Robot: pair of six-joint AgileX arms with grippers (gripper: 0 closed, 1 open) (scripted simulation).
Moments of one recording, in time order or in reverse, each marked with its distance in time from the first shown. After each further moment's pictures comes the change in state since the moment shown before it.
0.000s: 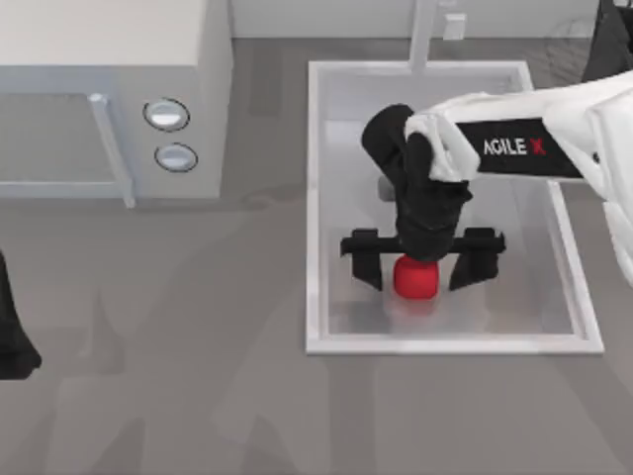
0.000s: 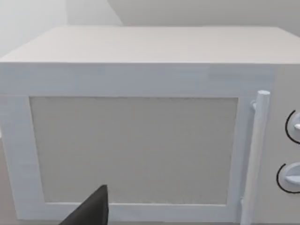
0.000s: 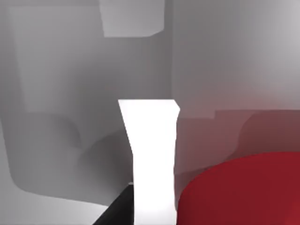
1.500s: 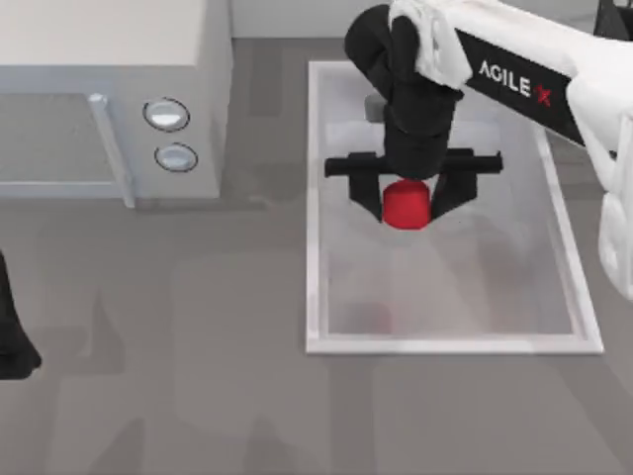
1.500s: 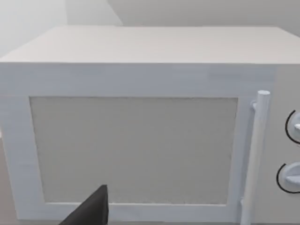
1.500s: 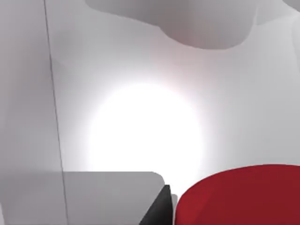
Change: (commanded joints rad) left arm 0.000 0.000 0.000 0.000 0.000 0.000; right arm 0.001 -0.009 0.491 -0.485 0.023 -0.008
